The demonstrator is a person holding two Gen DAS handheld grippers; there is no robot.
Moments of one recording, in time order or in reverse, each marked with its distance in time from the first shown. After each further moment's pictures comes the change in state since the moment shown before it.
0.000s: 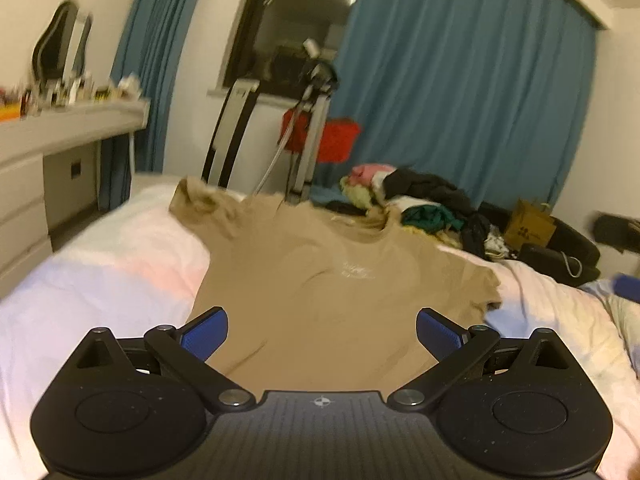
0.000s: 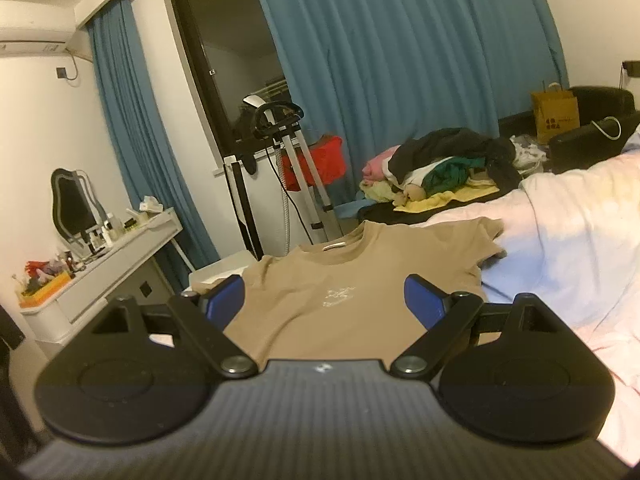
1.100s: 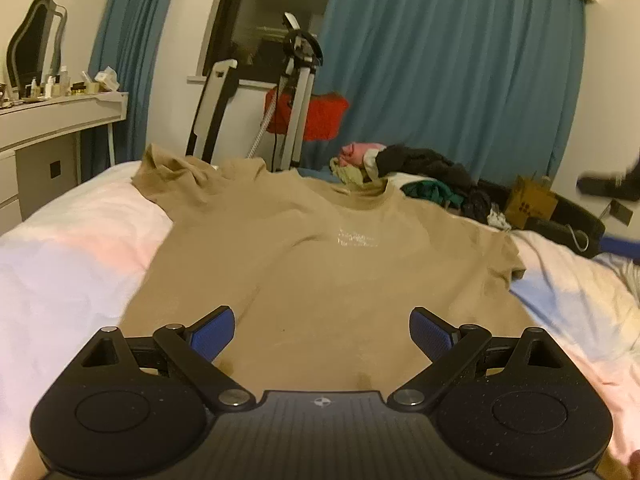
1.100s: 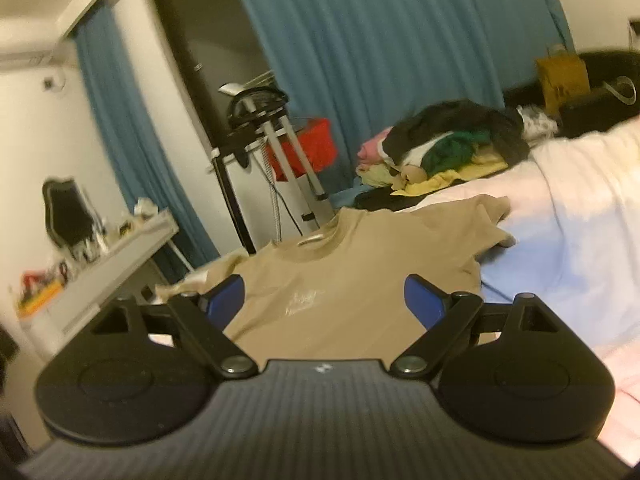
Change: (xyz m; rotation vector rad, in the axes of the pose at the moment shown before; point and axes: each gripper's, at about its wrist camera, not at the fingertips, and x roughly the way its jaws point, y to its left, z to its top) left arm 0.079 -0.019 -0.055 0.095 -0.028 -0.020; right arm 0.086 -0.079 -0.018 0.055 0.038 0.038
